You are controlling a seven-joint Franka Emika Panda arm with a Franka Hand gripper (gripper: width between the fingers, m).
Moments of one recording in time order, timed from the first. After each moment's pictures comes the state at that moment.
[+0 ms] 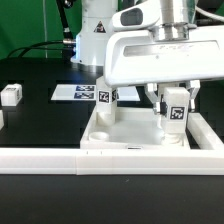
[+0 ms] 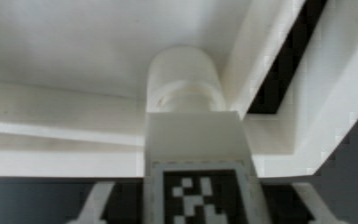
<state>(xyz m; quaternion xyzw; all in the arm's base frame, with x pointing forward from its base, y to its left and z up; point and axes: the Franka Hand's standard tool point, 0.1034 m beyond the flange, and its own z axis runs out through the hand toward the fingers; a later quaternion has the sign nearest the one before) 0.614 0.087 0.071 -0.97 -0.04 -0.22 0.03</state>
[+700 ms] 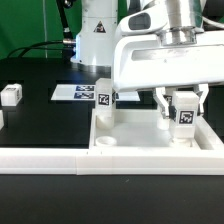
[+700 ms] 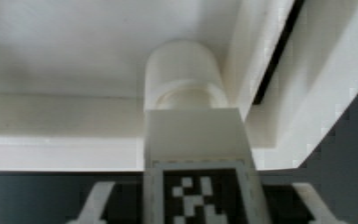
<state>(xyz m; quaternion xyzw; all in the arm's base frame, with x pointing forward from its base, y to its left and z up) 0.620 0.099 0.068 -0.97 -0.04 -0.25 0.03</state>
